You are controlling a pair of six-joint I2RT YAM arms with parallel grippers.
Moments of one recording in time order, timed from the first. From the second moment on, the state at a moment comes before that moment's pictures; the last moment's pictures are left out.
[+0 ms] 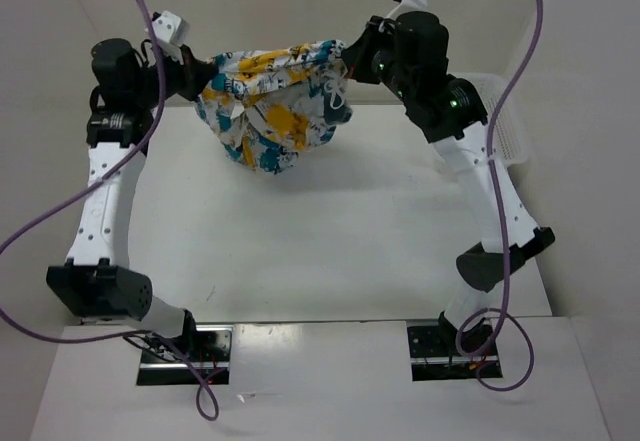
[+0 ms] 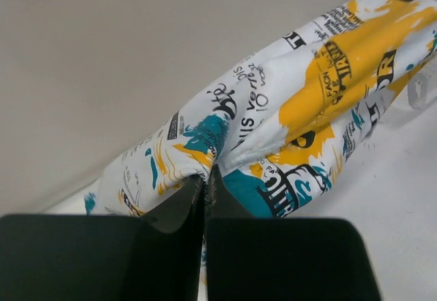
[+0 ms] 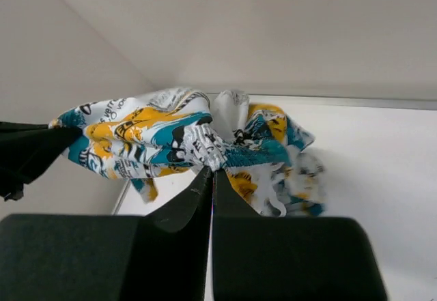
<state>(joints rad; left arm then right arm) 0.04 1.52 1.72 -0.30 0.62 0.07 0.54 1.74 2.27 -0.68 0.13 0.47</state>
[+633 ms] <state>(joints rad) 0.08 1.23 0.97 -0.60 0.53 0.07 0.42 1.33 1.08 -0.71 0.05 0.63</state>
